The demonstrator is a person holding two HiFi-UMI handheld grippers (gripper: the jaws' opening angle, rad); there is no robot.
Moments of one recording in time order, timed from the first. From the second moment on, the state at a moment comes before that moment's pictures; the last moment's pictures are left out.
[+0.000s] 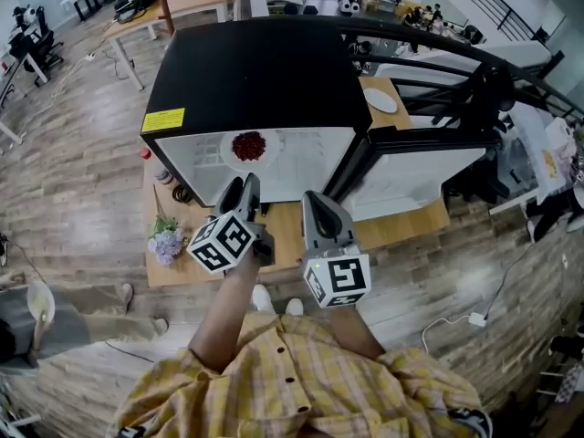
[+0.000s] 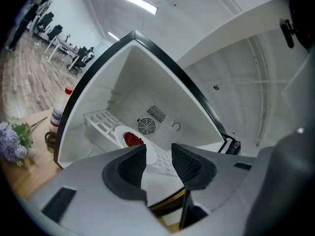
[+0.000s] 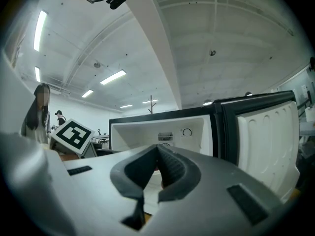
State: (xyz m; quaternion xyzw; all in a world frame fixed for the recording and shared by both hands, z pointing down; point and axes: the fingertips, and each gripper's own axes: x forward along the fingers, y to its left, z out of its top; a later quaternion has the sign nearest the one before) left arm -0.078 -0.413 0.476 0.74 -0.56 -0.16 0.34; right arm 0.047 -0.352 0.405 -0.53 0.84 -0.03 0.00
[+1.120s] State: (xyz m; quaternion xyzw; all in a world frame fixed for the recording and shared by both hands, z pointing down) left arm -0.092 -0.476 0.564 0.54 -0.47 -0.37 0.59; right arm 0.049 -0.376 0.418 -0.54 0.84 -0.04 -0.01
